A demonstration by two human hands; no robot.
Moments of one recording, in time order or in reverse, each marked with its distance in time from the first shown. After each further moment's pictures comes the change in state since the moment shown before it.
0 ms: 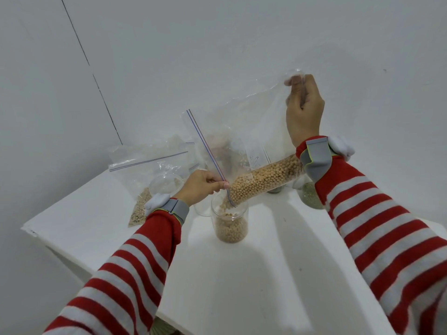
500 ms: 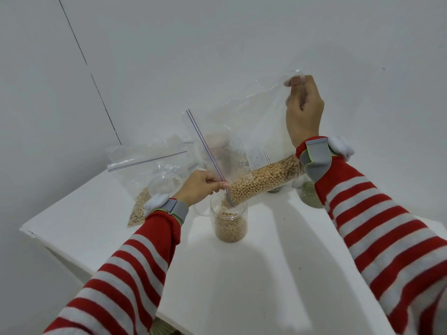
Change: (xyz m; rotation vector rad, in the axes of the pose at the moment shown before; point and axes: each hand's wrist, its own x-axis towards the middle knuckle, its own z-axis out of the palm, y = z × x) left_hand -0.001 -0.001 0.000 0.007 -0.004 -0.007; right_hand -0.002 0.002 -0.002 0.013 -0.011 0.009
